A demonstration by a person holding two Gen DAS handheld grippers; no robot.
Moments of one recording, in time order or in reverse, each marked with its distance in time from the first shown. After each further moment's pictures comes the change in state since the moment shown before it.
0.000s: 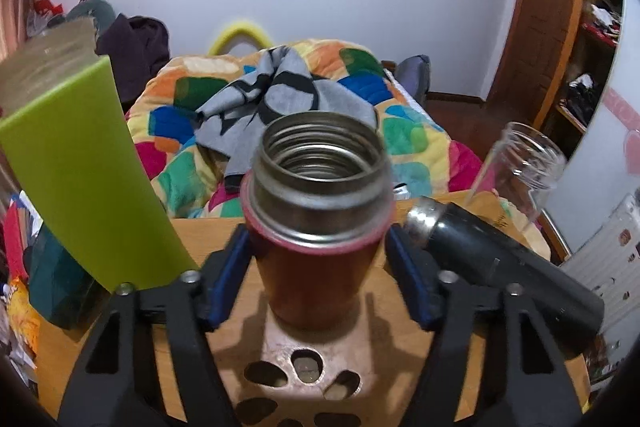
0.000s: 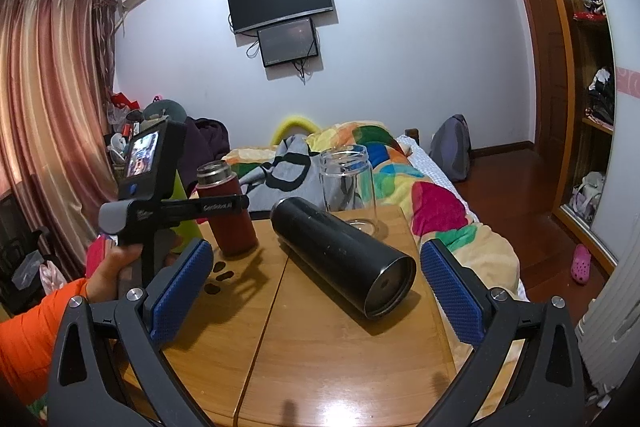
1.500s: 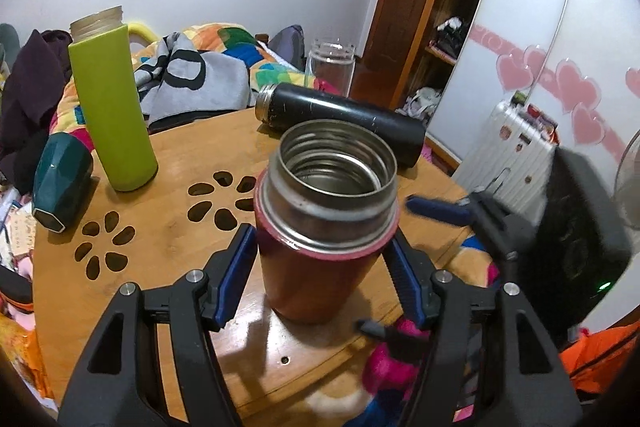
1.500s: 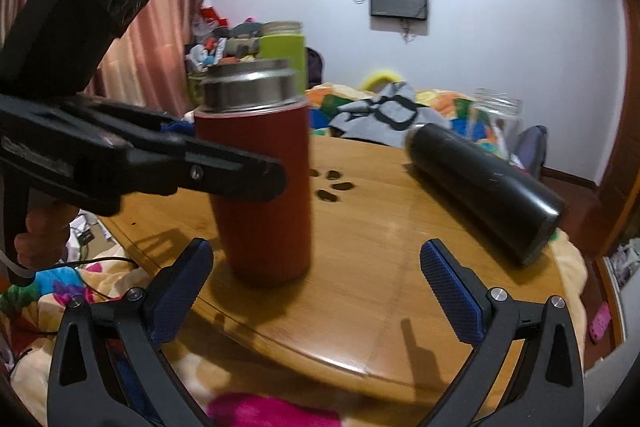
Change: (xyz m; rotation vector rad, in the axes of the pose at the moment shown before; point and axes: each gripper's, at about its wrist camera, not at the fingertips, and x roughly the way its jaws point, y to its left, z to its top) left arm -0.149 0.010 -0.100 0.221 0.083 -0.430; right arm 0.035 0.092 -0.078 -0.302 0.179 0.249
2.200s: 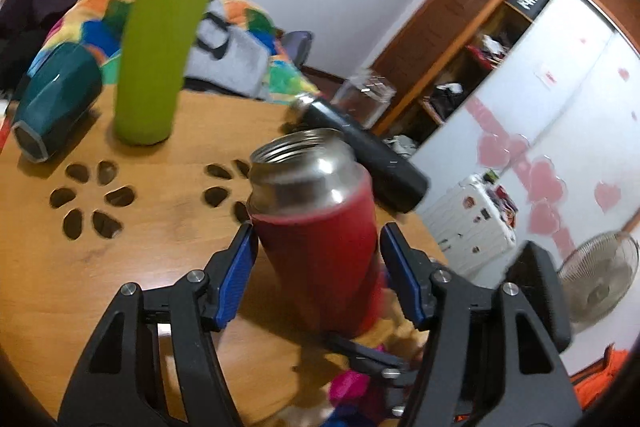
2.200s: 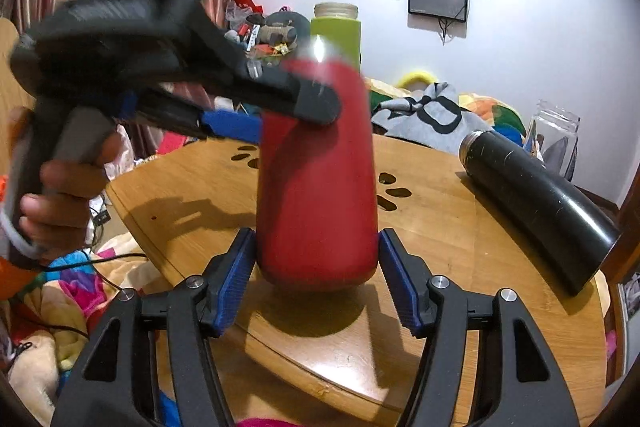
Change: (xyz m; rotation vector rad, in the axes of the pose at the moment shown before) left arm 0.004 0.078 -0.006 -0.354 -0.039 -0.181; right arm 0.029 0.027 0.001 -0.072 0.014 0.079
